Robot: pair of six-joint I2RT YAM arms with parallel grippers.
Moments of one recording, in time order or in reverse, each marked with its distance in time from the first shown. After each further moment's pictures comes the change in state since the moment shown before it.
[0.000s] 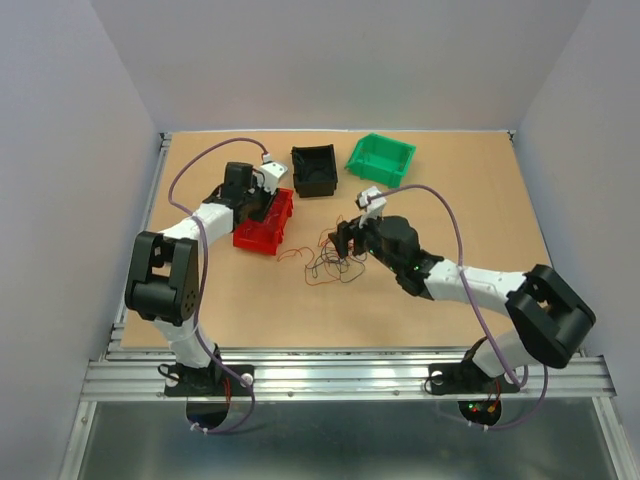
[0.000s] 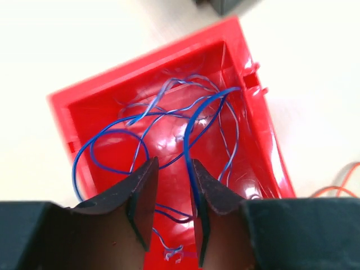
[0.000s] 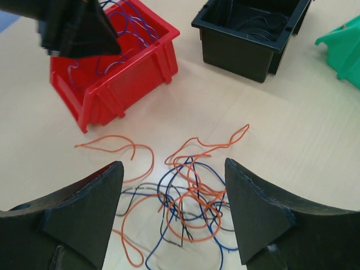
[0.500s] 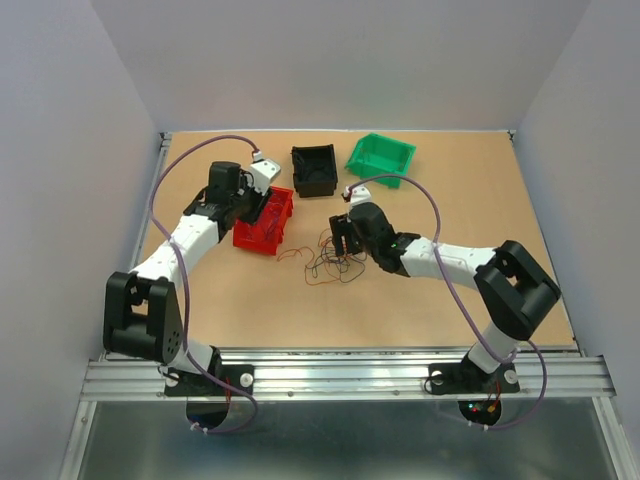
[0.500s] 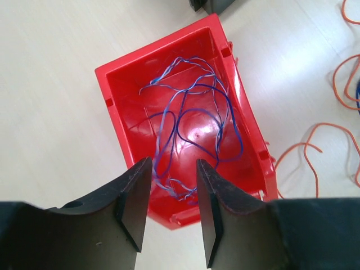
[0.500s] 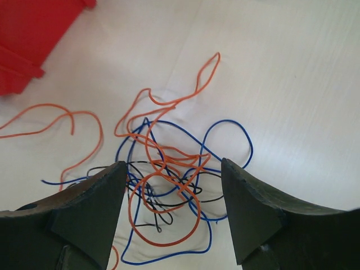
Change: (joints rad) left arm 0.000 -0.255 -0.044 -0.140 -0.002 0.033; right arm -0.010 0.229 0.284 -0.447 0.129 0.142
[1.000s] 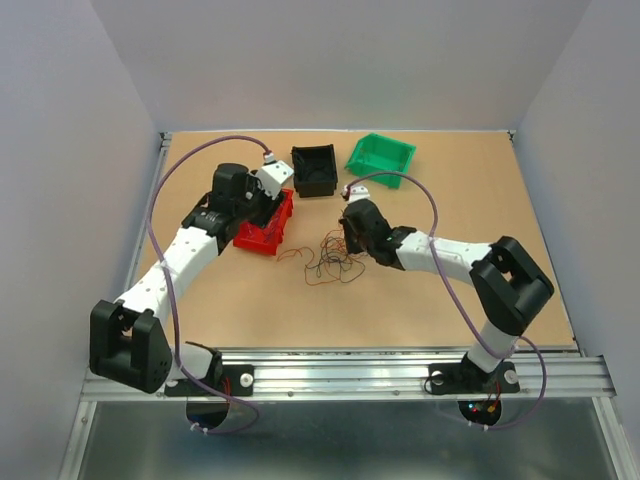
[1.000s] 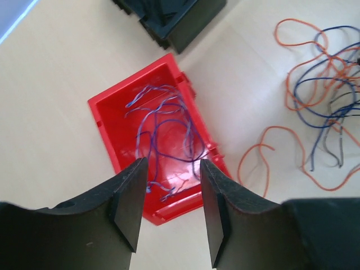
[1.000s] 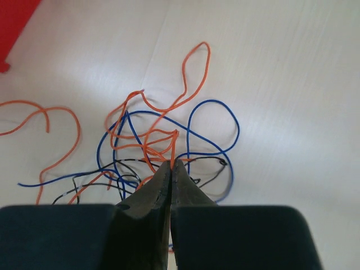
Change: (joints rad) left arm -0.089 -0.165 -0.005 -0.062 0.008 0.001; right arm -0.008 0.079 0.096 -0.176 0.050 0.023
